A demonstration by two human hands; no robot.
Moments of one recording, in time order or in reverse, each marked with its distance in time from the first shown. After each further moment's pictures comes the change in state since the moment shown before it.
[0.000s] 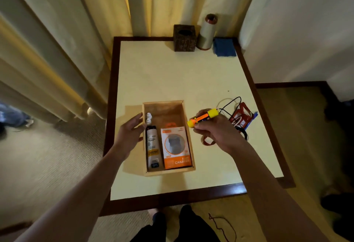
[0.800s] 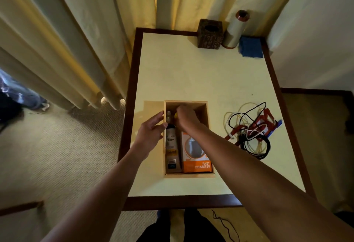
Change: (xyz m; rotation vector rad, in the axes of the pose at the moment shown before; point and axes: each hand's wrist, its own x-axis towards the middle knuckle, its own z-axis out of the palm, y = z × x) left_hand 0.003 -0.005 -0.008 -0.002 -0.029 0.017; right_hand 0.151 0.061 0.127 -1.300 0.034 -0.049
